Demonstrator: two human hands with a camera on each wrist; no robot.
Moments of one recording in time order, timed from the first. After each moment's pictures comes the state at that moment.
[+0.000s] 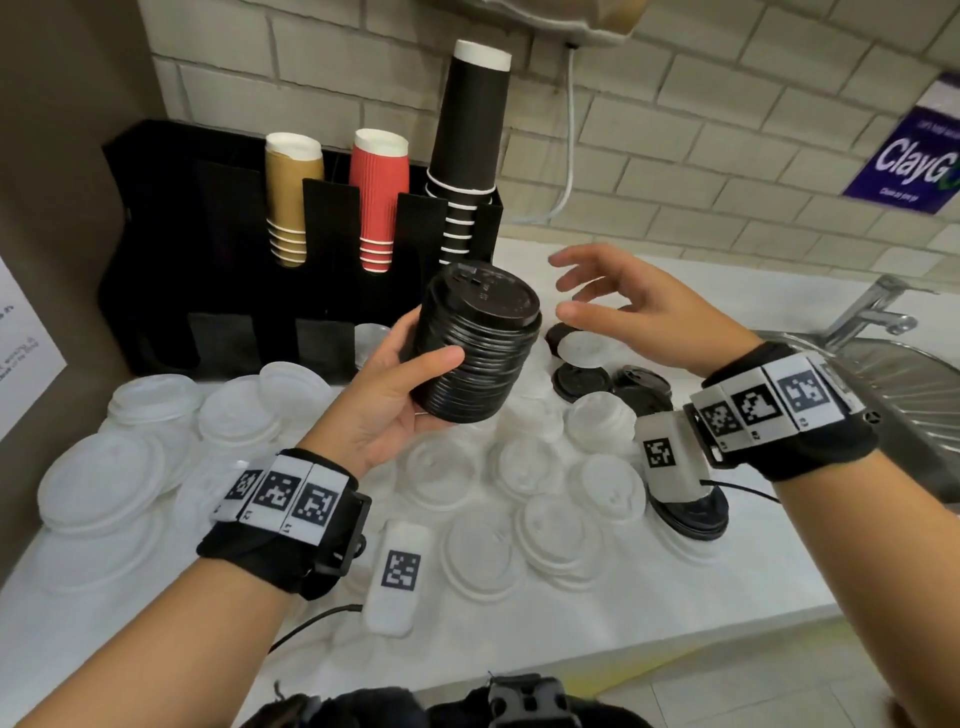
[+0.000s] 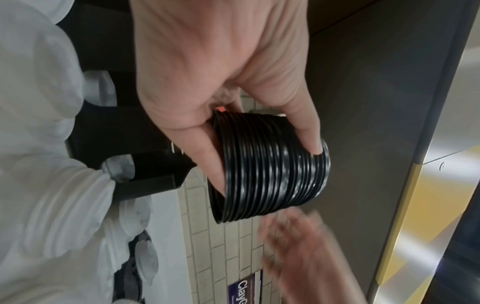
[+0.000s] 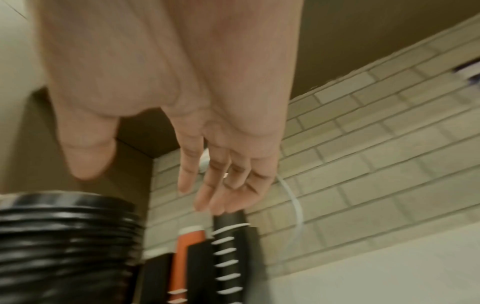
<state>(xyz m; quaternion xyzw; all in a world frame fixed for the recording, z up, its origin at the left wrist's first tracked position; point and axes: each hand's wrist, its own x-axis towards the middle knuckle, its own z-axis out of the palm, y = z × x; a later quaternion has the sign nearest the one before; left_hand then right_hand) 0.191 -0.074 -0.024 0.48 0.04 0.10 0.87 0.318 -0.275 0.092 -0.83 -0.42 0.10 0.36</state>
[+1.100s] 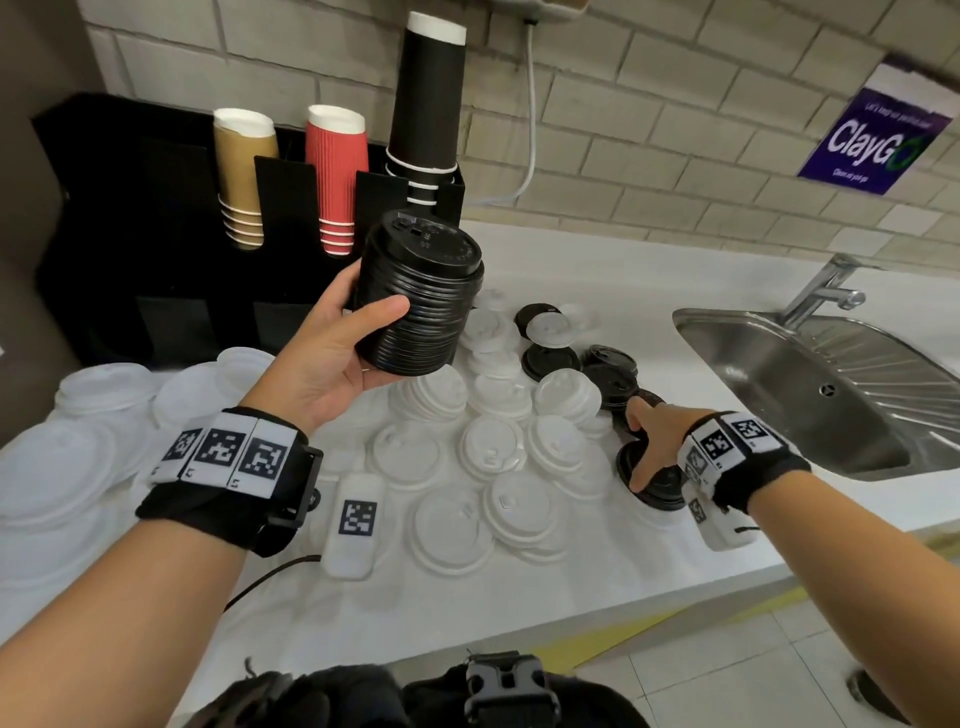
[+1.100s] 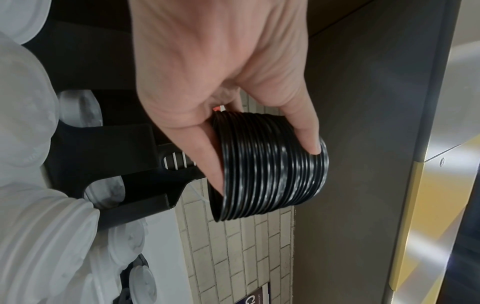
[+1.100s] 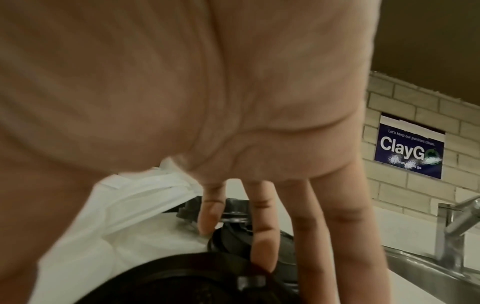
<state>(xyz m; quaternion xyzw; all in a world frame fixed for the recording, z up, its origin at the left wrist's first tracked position) 0.188 -0.064 -0.005 0.51 0.05 0.15 0.84 0.366 -0.372 -0.018 -0.94 -0.18 0.23 -0.16</state>
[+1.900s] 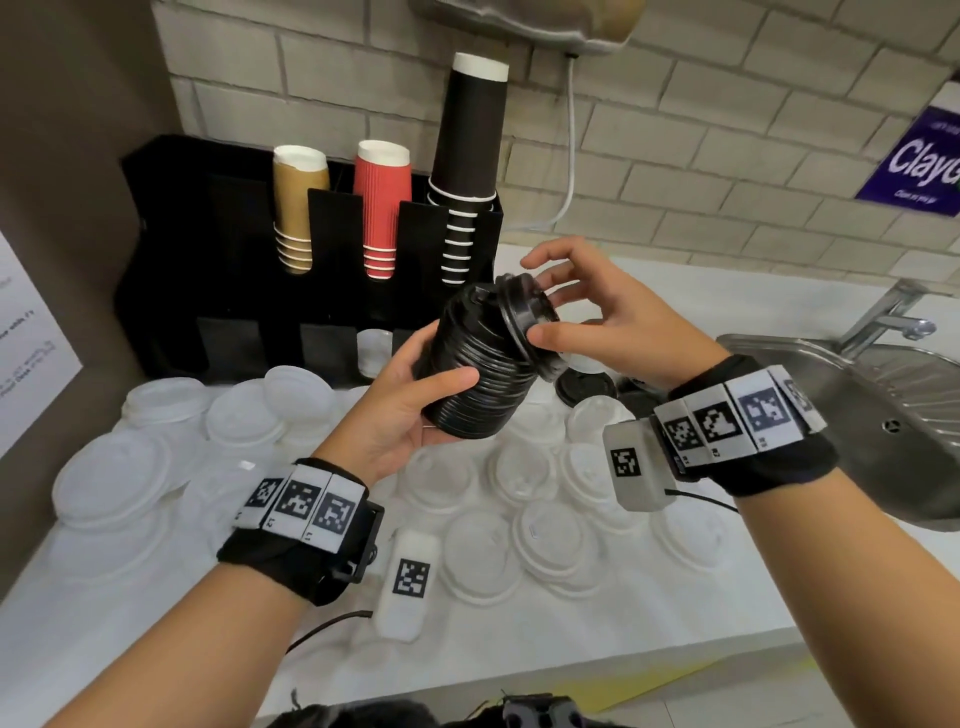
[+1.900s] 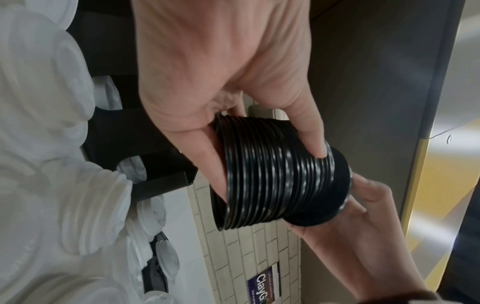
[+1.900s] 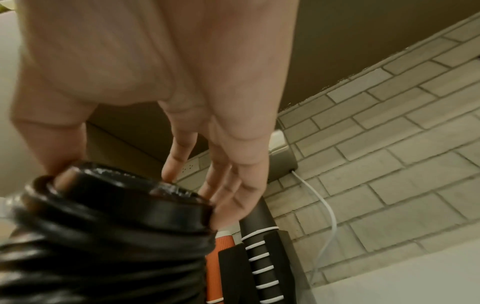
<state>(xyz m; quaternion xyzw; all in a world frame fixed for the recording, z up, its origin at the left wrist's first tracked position) 0.194 -0.083 -0.032 0.52 0.04 0.09 0.85 0.302 -0.260 0.088 -0.77 -0.47 0.12 0.42</state>
